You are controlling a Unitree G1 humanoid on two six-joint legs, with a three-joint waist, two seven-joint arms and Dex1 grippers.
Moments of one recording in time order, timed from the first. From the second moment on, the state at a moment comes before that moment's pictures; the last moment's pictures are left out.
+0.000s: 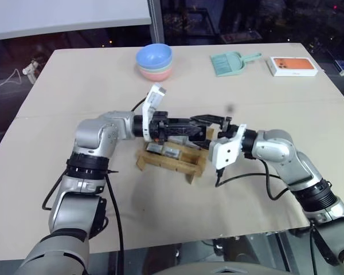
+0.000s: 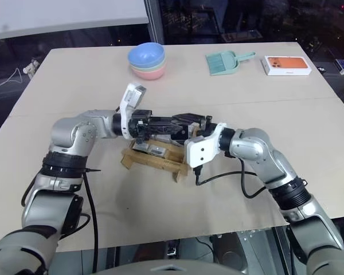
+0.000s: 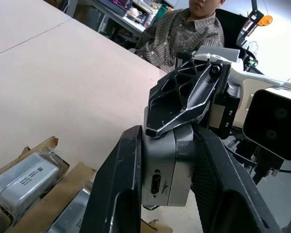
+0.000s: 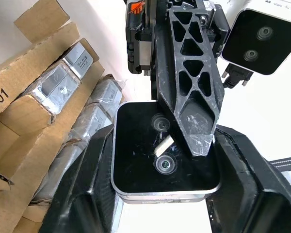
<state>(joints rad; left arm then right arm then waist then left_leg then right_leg) -0.77 0.55 -0.08 0.17 -0.65 0.90 -1.28 -0.55 -0.50 0.35 -0.10 -0.31 -0.38 0.69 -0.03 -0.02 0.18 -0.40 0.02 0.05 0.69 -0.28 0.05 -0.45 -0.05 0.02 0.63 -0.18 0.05</state>
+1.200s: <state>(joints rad) -0.65 0.46 -0.16 0.39 -0.38 0.09 -1.56 0.68 -0.66 -0.73 -0.74 0.98 0.44 1.12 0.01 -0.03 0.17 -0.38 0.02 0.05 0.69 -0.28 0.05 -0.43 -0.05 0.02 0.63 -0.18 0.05</state>
